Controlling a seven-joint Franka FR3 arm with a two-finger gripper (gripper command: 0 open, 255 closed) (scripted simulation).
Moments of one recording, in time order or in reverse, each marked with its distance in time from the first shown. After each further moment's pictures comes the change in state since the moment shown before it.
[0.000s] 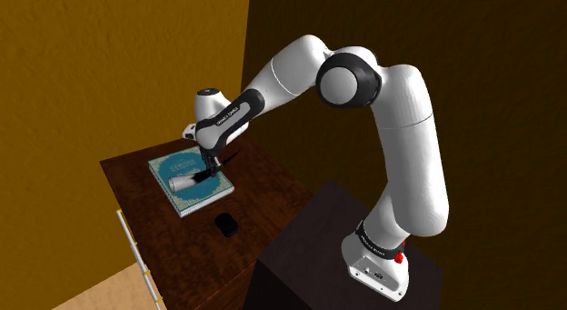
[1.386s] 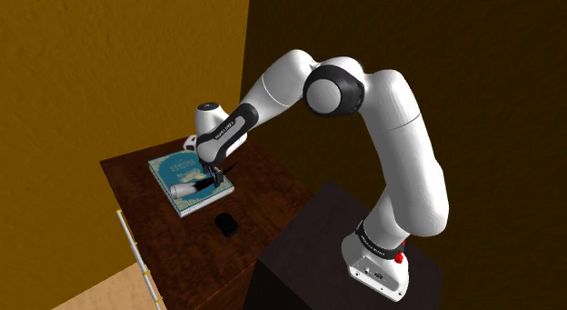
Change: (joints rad) arm 0.001 0.108 -0.002 0.033 -0.002 0.075 0.001
